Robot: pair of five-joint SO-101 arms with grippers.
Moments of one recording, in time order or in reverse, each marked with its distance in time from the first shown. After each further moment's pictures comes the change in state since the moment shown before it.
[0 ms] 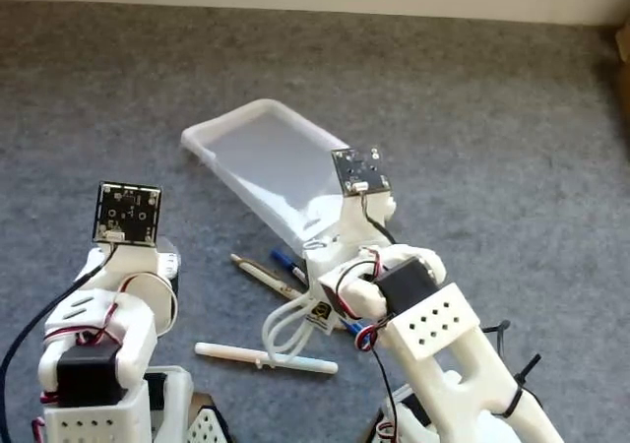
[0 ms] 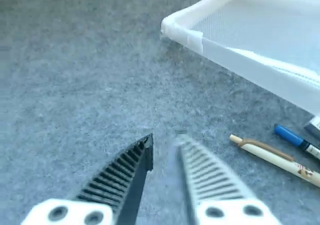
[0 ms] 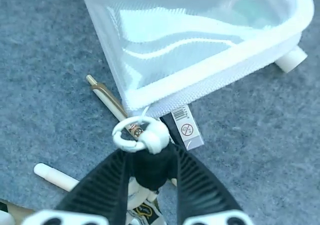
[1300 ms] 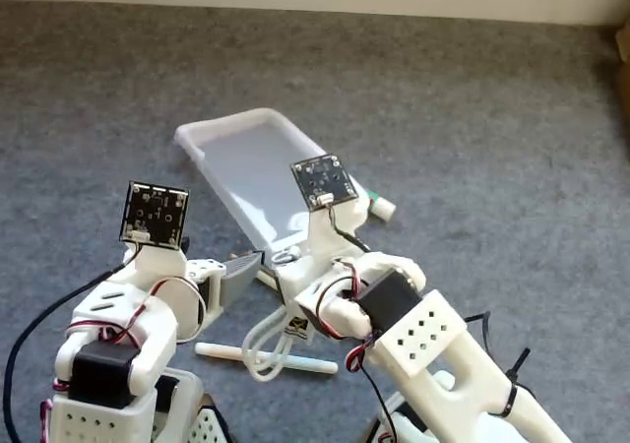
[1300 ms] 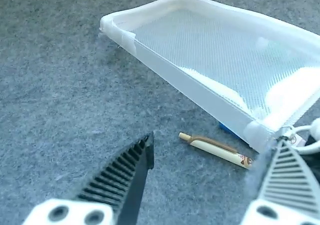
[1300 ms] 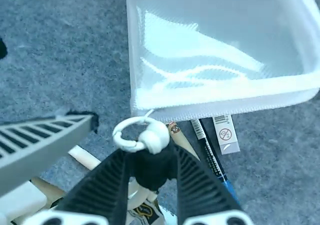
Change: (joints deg) left arm 13.1 0.0 0.6 -0.4 9.8; right arm -9.2 0.0 -2.5 0.0 0.0
